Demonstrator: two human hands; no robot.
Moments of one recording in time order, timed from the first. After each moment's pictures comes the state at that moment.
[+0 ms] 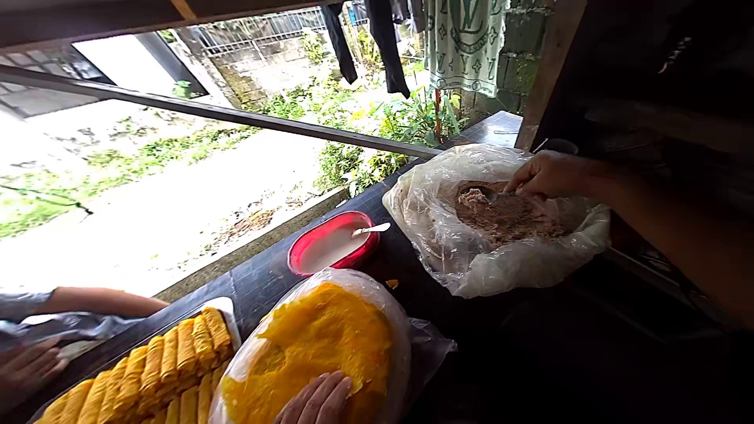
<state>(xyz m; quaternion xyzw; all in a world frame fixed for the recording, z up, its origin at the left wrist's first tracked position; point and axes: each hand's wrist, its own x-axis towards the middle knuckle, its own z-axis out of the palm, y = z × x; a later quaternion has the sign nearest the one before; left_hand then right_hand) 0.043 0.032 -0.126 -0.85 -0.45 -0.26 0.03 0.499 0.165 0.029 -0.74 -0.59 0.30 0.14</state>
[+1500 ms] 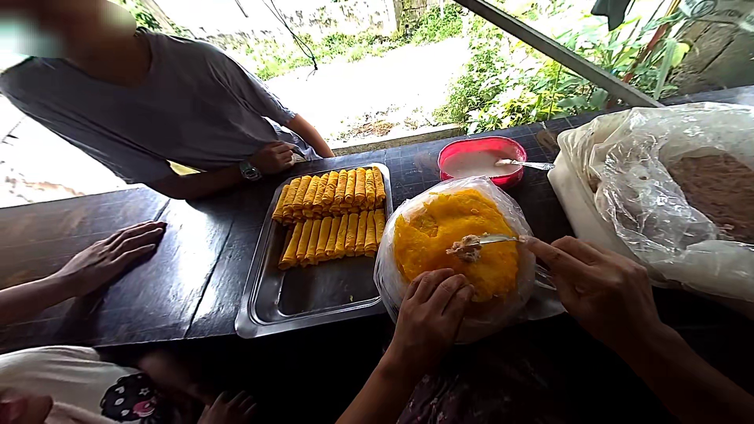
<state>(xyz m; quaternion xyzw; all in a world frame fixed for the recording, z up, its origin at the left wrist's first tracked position) 0.042 0.019 -0.164 -0.80 -0.46 -0.37 0.11 0.288 0.085 -0.105 -0.40 -0.85 -0.08 0.34</state>
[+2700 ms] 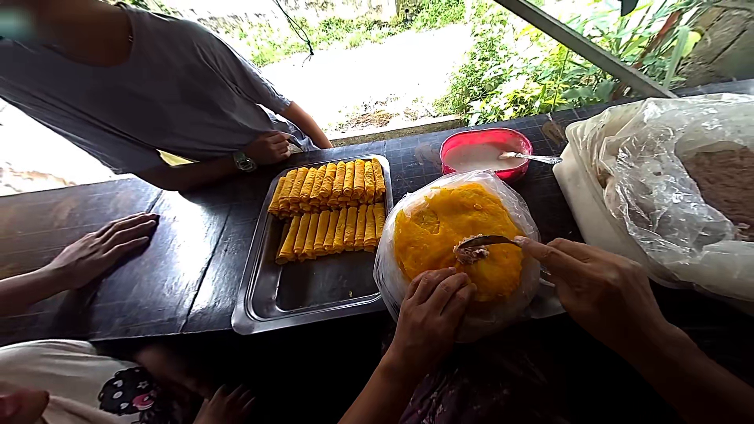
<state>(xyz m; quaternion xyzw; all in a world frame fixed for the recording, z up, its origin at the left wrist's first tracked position) 0.042 0.017 -0.169 -0.79 -0.46 -0.40 0.09 0.281 0.083 -0.102 -0.40 -0.86 -0.04 0.31</state>
